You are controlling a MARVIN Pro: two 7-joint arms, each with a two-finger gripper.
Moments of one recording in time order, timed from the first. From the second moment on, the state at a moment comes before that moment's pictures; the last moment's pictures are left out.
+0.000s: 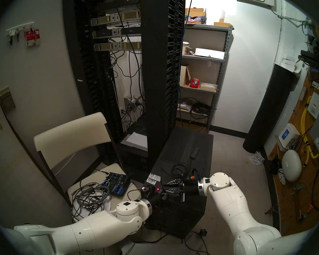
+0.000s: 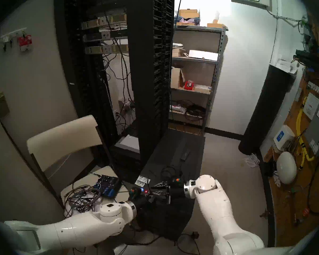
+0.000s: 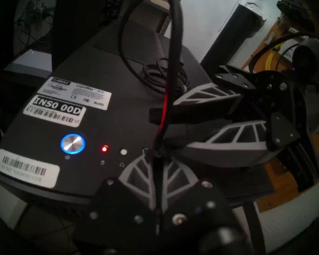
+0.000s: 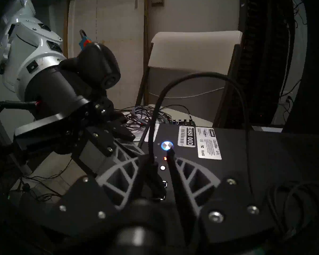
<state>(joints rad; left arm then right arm) 1.35 -1.04 -0.49 -1.42 -1.06 -0.02 0.14 -1.28 -1.45 1.55 -0.91 -0.25 -0.32 1.33</state>
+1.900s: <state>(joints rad) 1.35 -1.00 -0.46 -1.49 -1.07 -0.04 0.16 -1.32 -1.45 1.57 -0.93 -0.26 -0.31 1.31</state>
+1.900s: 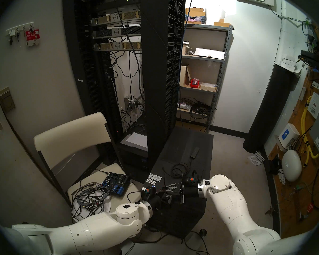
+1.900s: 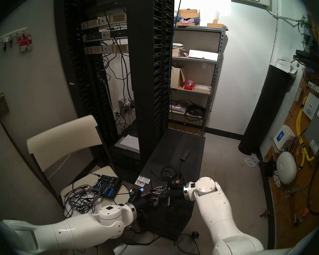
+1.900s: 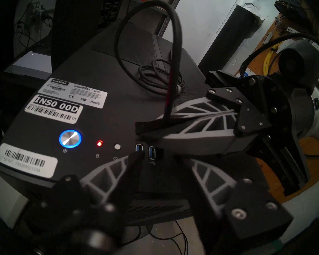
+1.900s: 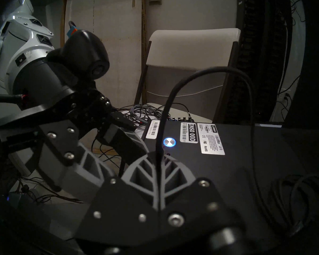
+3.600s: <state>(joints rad) 1.45 -0.83 -0.54 -1.51 -1.06 -0.11 0.08 -1.42 -1.51 1.67 -0.95 -0.18 -0.55 1.28</state>
